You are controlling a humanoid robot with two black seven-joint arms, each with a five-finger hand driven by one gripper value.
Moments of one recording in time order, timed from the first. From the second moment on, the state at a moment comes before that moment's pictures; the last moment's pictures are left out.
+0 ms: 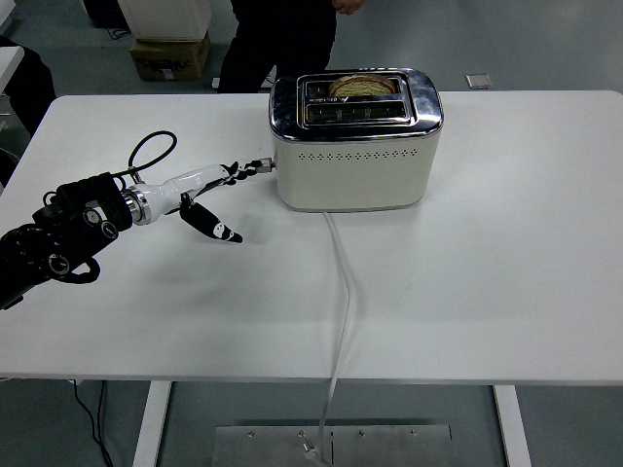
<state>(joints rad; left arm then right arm) -0.95 0.33 -0.21 -0.61 1.01 -0.21 -0.43 0.01 0.00 0.42 0.10 -0.35 0.07 0.09</state>
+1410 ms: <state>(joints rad) -0.96 0.41 -0.22 -0.61 0.47 -0.20 -0.43 0.01 0.00 0.42 0.10 -0.35 0.07 0.09</state>
